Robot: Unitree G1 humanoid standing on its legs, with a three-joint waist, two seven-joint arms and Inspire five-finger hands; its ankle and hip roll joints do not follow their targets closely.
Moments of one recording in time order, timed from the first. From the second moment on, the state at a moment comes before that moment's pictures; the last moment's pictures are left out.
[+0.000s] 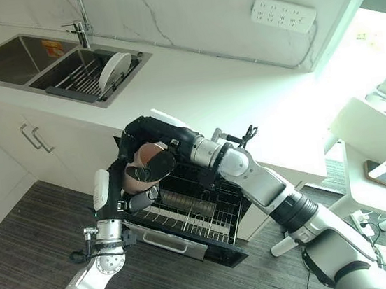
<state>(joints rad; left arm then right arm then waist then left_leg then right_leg) -0.20 0.41 -0.41 0.40 0.39 -0.48 0.71 -0.76 -0.55 0.58 0.03 0.31 0.02 0.23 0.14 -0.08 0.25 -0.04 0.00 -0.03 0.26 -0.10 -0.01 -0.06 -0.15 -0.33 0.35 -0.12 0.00</state>
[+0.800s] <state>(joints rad) -0.21 0.41 -0.39 0.38 0.33 -0.46 0.69 -0.75 -0.54 0.58 0.03 0.33 0.01 0.20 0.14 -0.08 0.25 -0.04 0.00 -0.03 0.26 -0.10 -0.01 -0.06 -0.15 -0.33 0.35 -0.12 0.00</state>
